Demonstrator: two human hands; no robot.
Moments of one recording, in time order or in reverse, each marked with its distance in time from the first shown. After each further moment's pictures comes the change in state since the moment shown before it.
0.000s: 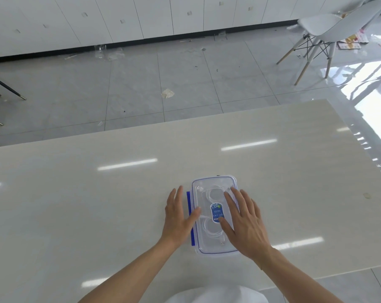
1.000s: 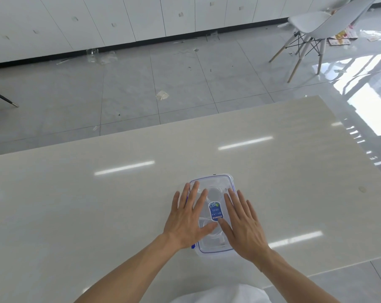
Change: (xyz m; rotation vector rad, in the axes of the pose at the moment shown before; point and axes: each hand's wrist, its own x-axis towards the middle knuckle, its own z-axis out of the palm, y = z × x) left_hand 0.012 0.014 0.003 0.824 -0.172 0.437; right_hand -0.006 -0.001 0.006 0.064 -0.034 0.024
